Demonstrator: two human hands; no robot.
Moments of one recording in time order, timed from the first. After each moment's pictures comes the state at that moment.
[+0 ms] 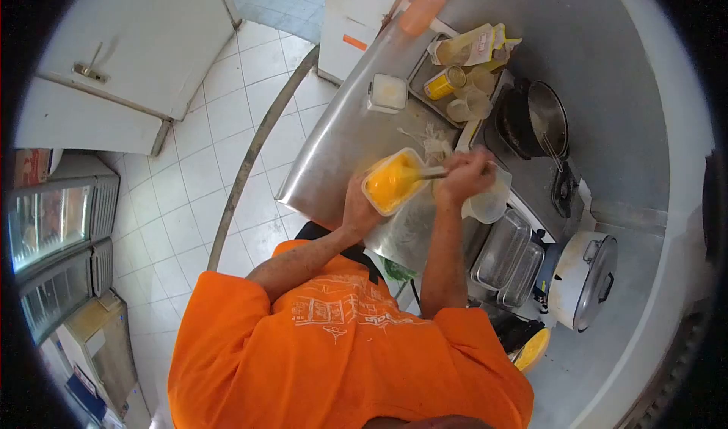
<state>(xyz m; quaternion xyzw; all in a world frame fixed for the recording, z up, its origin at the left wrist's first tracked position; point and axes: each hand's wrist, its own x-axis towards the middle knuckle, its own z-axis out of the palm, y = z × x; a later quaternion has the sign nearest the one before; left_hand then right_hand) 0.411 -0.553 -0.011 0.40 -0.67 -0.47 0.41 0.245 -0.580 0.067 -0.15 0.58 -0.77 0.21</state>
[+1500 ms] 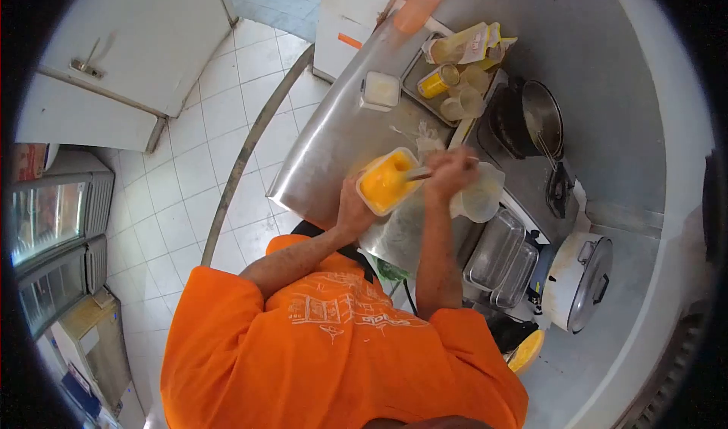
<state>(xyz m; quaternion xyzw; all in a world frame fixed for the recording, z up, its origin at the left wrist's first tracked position) 0.400 -0.538 -0.051 0.40 -0.73 -0.39 0.40 0.247 -0.578 0.059 -0.15 0.62 -0.73 0.24</state>
